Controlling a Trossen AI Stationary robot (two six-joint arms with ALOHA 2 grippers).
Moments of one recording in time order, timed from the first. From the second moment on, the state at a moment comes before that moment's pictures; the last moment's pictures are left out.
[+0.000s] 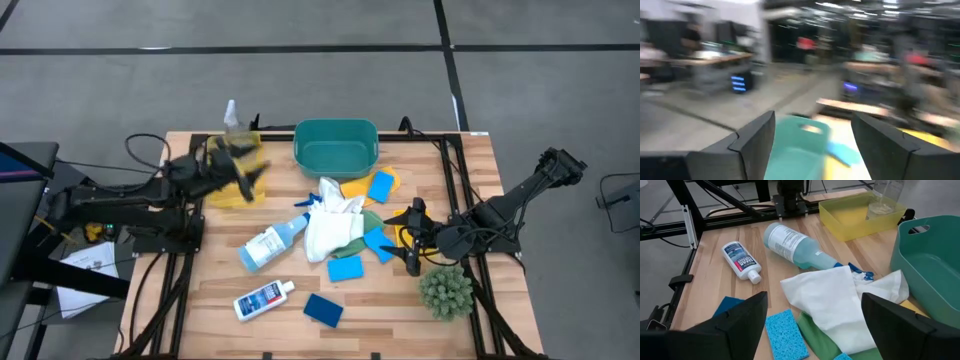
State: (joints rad) left arm 0.14 0.76 0.56 0.26 -0.37 0.07; right arm 0.59 1.02 0.86 -0.43 0.68 0.46
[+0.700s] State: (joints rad) left arm 0.04 1.48 1.12 -0.55 -0.21 -0.29; right arm 0.59 1.02 0.86 -0.43 0.59 0.46
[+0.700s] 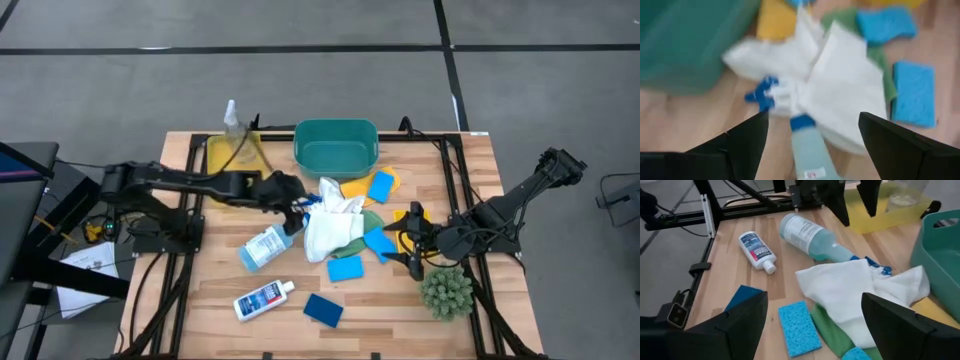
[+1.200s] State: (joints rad) left arm 0.11 1.66 1.15 -0.67 -0.04 -0.35; right arm 0.59 1.02 0.86 -0.44 0.55 0.42
